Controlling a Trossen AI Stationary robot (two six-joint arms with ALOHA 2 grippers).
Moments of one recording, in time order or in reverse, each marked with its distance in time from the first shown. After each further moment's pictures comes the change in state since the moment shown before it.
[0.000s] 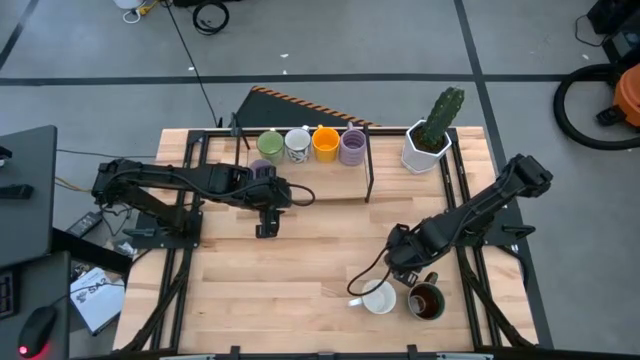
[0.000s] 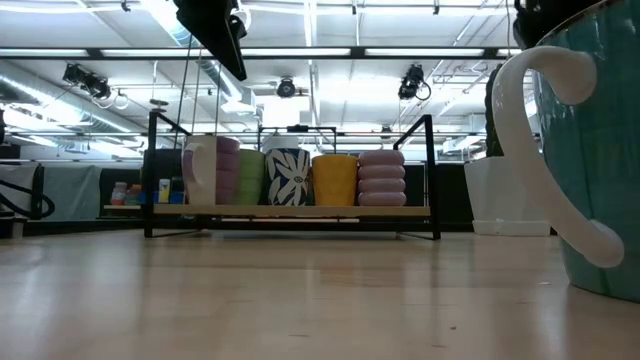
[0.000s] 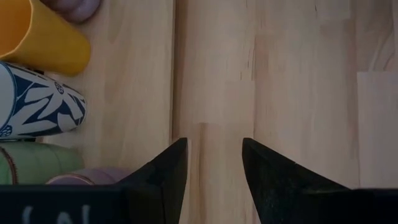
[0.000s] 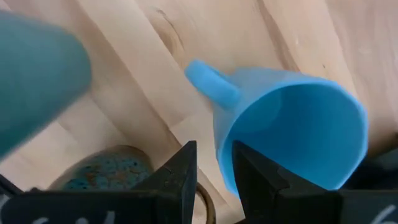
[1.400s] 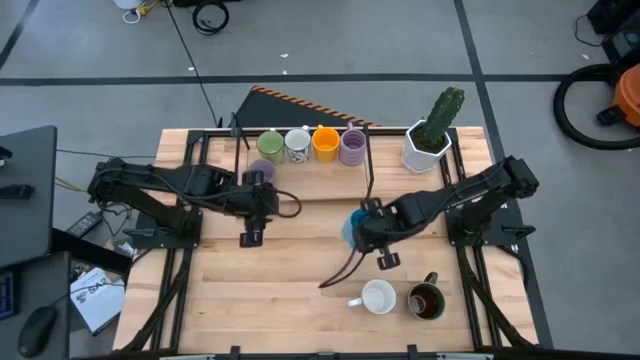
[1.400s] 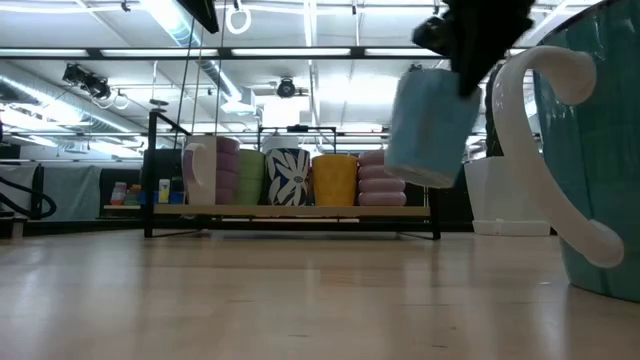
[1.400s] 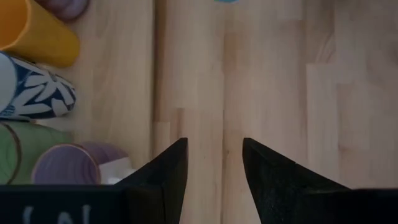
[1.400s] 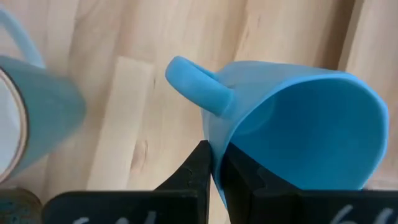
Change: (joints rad) left arm -0.125 -0.034 0.156 -0.217 0.003 -0.121; right arm -0.213 0.110 0.264 0.140 0.199 -1.088
